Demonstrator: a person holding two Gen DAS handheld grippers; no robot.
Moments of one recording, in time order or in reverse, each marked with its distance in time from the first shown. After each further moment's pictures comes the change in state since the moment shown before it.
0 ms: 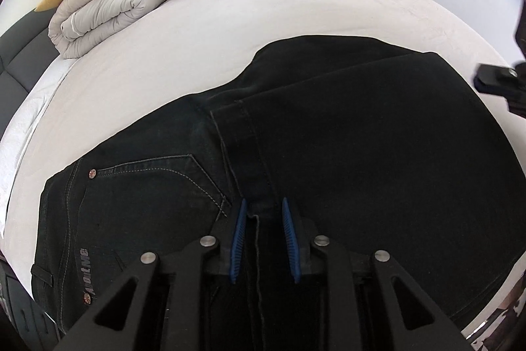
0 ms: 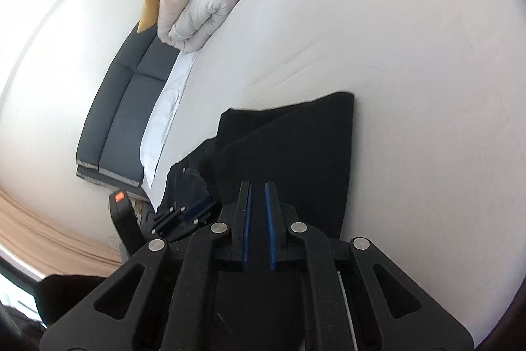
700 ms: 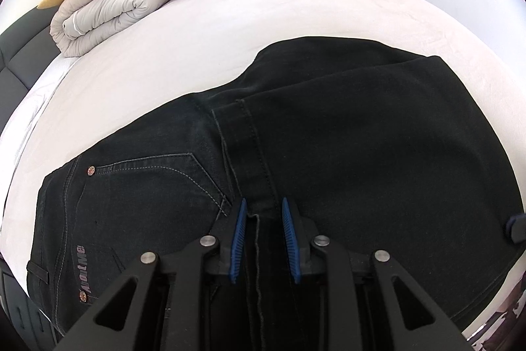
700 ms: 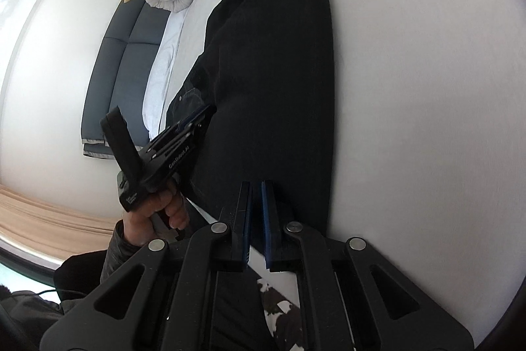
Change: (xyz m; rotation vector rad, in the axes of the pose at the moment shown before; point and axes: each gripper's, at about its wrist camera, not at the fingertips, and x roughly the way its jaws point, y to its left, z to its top) left arm -0.004 -0.005 -0.008 -0.012 -0.015 0.002; right arm 0.047 0.009 -0.100 0.090 0.198 0.026
